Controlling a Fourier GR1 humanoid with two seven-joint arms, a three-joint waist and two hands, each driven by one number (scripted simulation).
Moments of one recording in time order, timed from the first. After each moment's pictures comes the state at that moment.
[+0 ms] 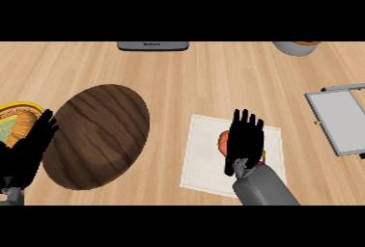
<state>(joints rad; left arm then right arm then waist) 0.01 0.46 0.00 -1.39 0.27 0.07 0.06 -0.33 -0.05 0.45 -1.38 1.13 0.29 1.00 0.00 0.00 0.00</state>
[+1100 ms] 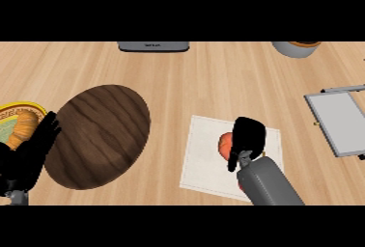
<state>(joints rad) 0.04 0.36 0.08 -1.45 0.15 0.00 0.10 -0.36 -0.02 0.33 -1.18 1.18 0.19 0.85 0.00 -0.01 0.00</state>
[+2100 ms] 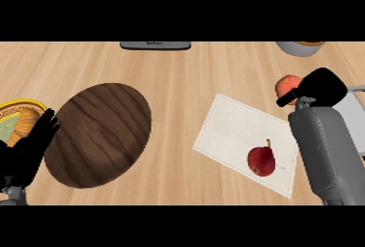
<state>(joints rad) 0.01 0.36 0.12 -1.41 0.14 -0.04 0.09 -0.65 -0.20 -0.14 -1.07 1.24 0.00 1.06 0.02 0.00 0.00</state>
